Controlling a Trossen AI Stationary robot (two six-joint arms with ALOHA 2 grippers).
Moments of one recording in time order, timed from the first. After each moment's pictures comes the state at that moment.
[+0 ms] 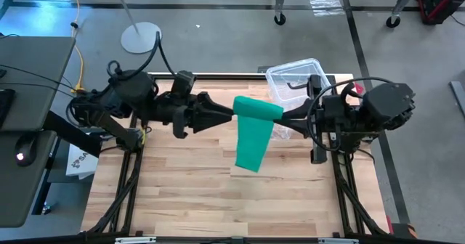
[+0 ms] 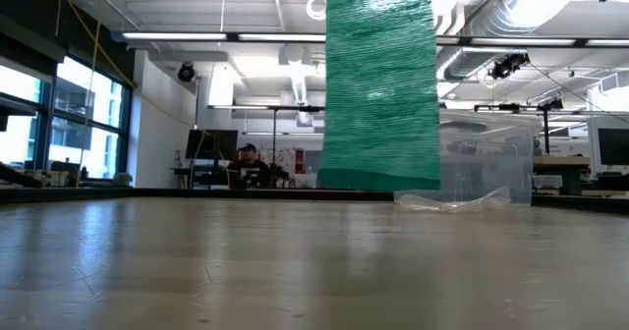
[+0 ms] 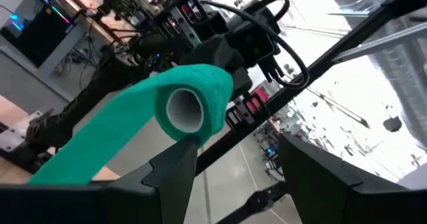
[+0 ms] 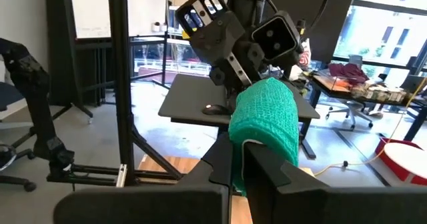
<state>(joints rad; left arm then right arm) -0.27 1.56 2.09 -0.42 -0.19 -0.82 0.50 1.59 2.34 -0.83 0.51 -0.08</state>
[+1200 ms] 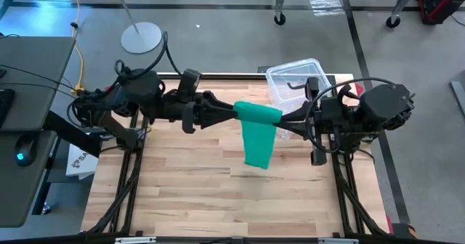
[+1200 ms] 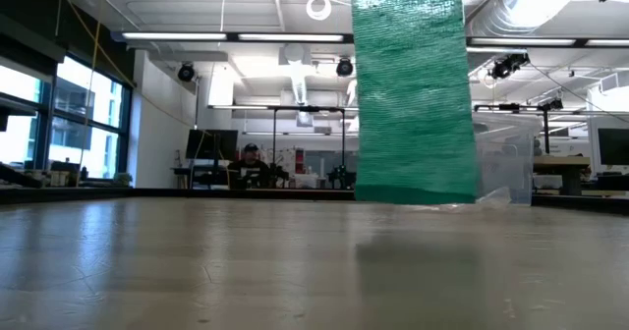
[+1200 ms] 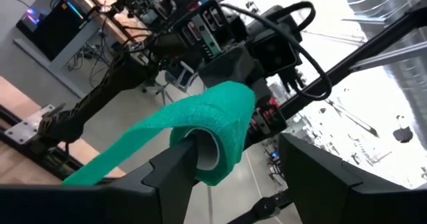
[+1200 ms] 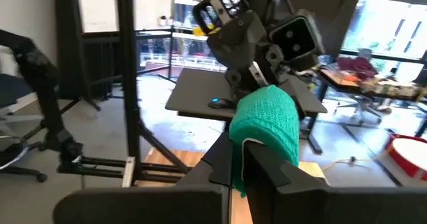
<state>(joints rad) -0.23 1.57 2.09 -0.44 -0.18 -0.86 0.50 1.59 2.34 -0.85 0.47 -0.07</state>
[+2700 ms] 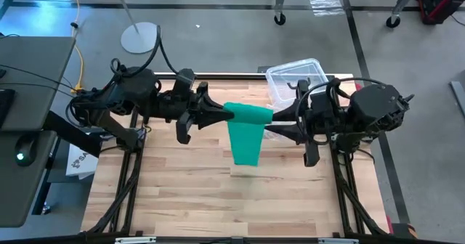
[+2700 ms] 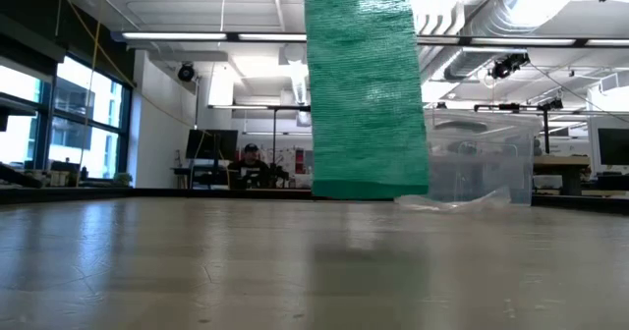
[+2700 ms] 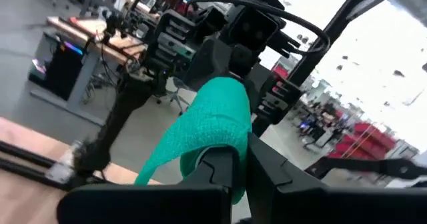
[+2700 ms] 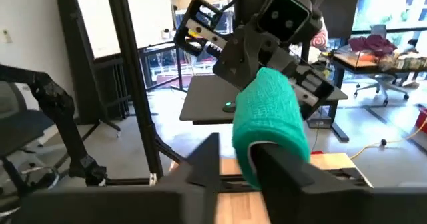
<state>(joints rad) -0.23 1.55 2.09 -0.47 -0.14 -0.54 0.47 1.62 2.34 -0.80 0.43 0.10</state>
